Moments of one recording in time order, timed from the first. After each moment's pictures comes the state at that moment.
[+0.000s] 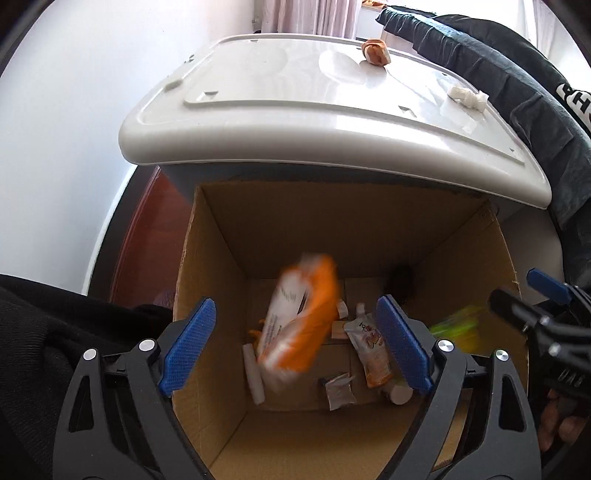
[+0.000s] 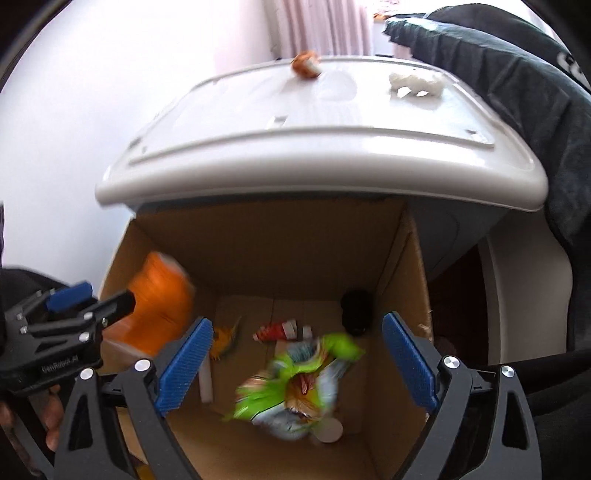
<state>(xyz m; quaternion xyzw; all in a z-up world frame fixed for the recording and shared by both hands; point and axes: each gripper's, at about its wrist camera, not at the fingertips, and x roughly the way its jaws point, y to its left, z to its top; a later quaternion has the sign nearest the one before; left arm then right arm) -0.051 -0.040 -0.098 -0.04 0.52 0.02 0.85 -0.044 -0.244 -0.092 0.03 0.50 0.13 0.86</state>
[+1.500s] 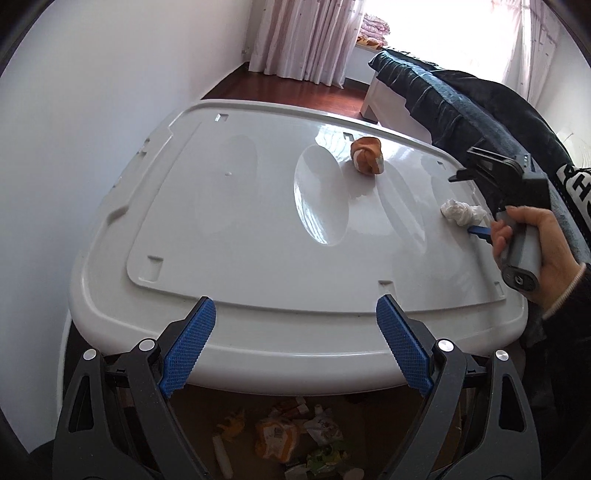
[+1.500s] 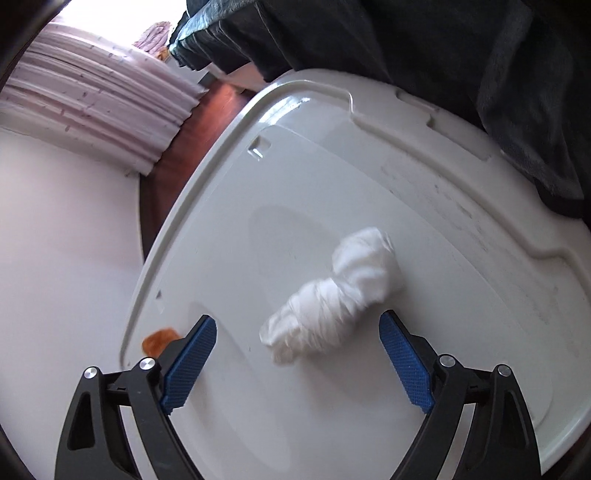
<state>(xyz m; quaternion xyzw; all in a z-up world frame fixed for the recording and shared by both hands) 0.104 -0.038 -0.031 -0.10 0.47 -0.02 0.88 0.300 -0.351 -0.083 0.37 0.51 -0.10 0.77</state>
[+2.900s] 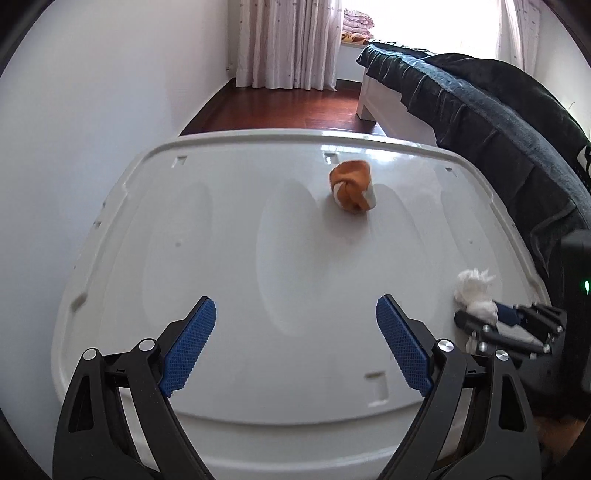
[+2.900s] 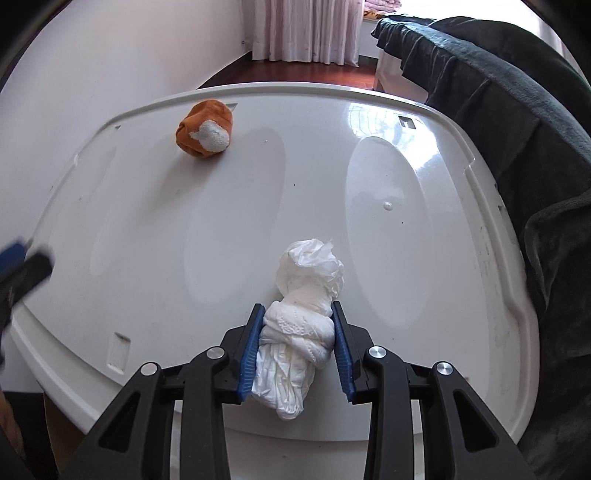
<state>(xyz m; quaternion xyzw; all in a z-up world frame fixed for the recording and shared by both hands) 0.202 -0.088 -0.035 -0.03 0.45 0.00 0.89 0.210 -0.267 -0.084 -0.06 0.53 0.08 0.84</state>
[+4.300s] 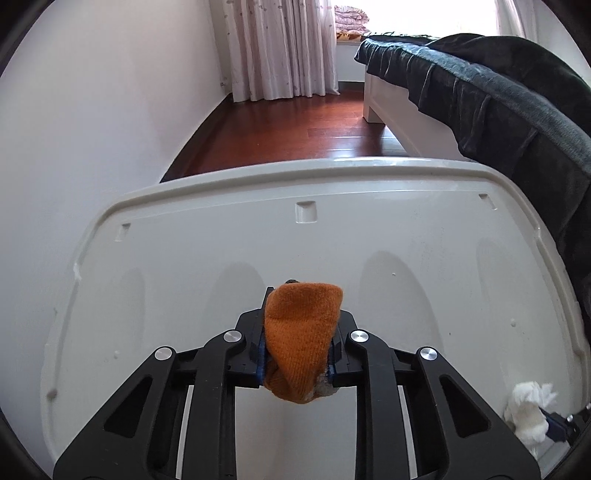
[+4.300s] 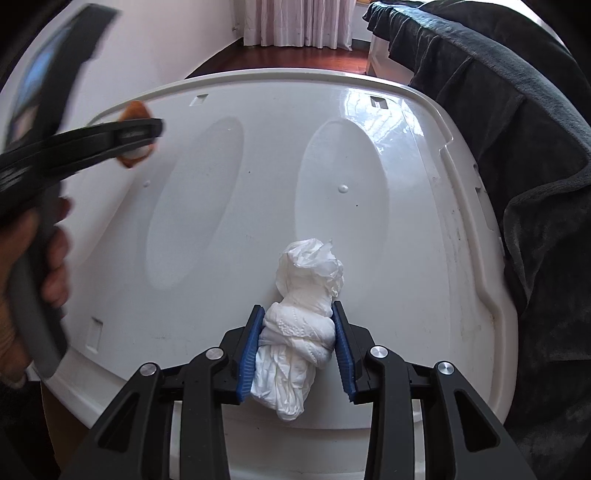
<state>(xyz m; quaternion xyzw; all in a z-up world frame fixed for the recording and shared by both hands) 0.307 -0.134 -0.052 0.03 0.43 0.03 0.90 0.221 -0.295 -0.082 -0.05 0.56 0.06 0.83</state>
